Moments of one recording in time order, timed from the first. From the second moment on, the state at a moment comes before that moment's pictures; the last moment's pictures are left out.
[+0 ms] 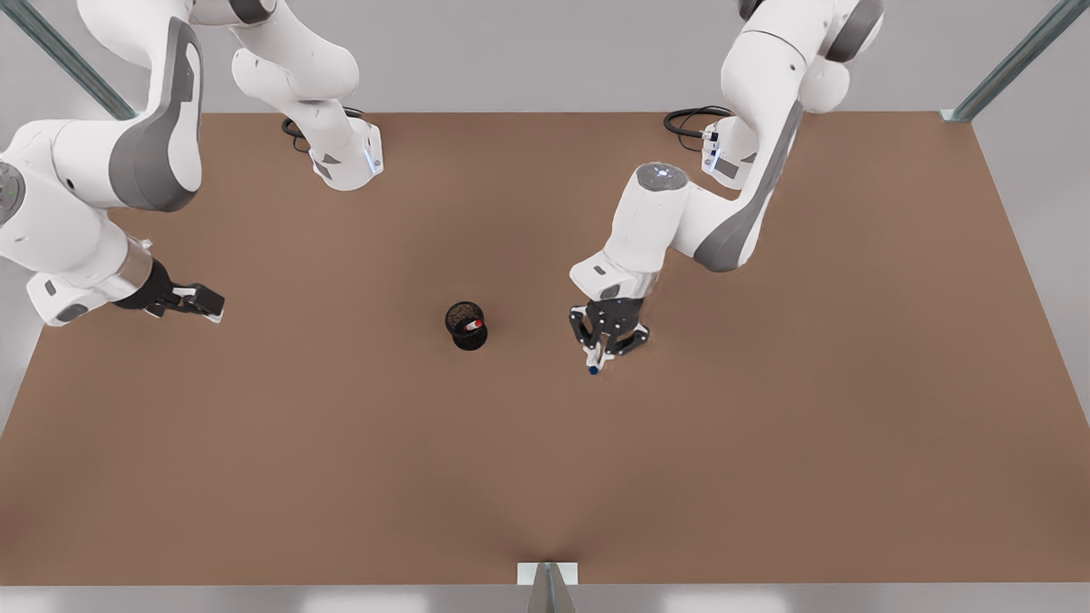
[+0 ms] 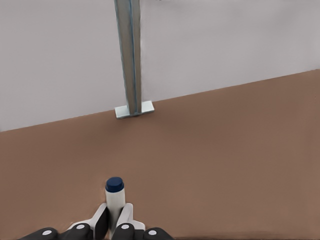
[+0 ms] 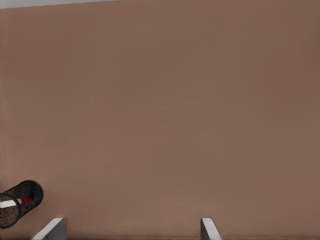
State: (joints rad) left arm -0.65 0.35 0.00 -1.67 0.21 2.59 -0.52; right arm 0.02 0.17 -0.03 -1.44 -0.01 1.57 0.08
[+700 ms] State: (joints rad) left arm -1.00 0.70 0.14 -1.39 0.19 2.77 -1.07; right arm 0.05 0.23 -0.03 -1.37 0.02 1.55 0.08
